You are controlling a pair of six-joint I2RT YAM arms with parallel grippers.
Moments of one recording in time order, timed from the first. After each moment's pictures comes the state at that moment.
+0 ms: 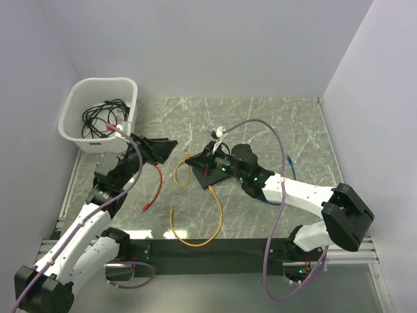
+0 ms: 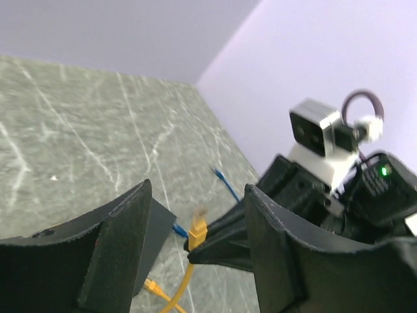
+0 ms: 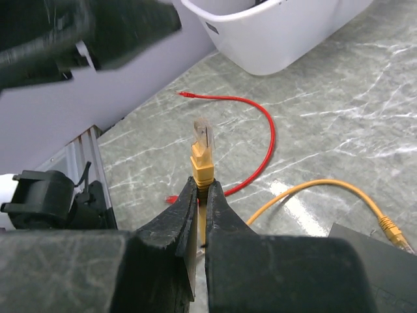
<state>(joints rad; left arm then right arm) -0.36 0.78 0.54 0.39 0.34 -0.70 0.84 1.38 0.78 0.55 -0.25 0.40</state>
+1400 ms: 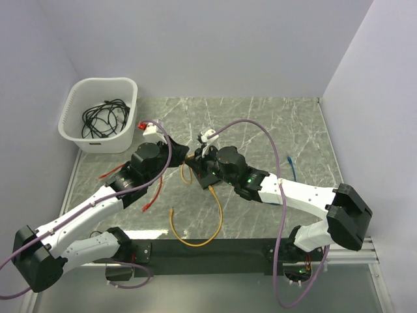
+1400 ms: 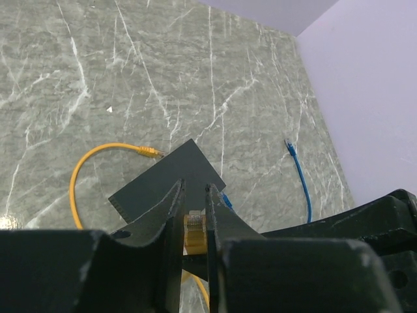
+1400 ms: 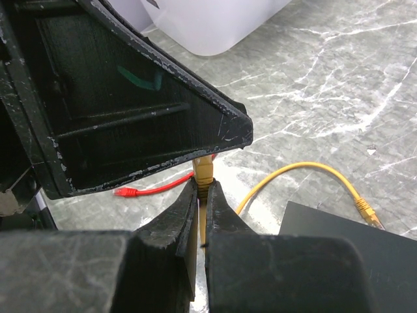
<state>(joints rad) -0.72 1.00 0.78 -0.01 -0.25 -0.67 0.97 1.38 0.89 0.29 0.06 0.22</state>
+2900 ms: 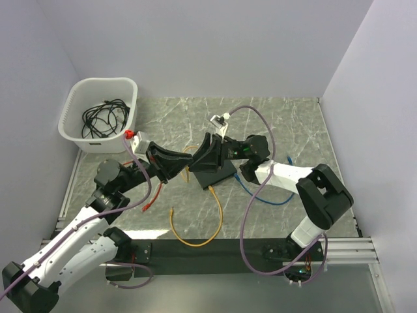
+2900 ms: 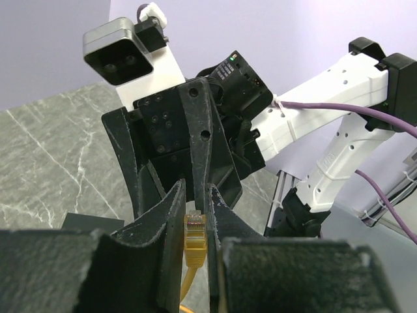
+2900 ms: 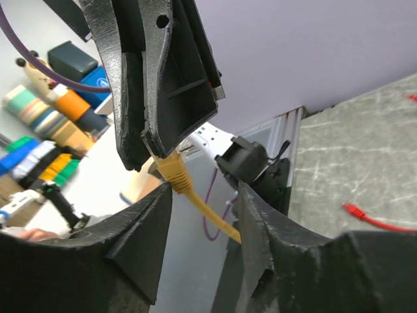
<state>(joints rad) -0.59 0.72 0.62 0.38 0.51 -0.47 0.65 1.61 0.85 1.28 -1.05 1.14</state>
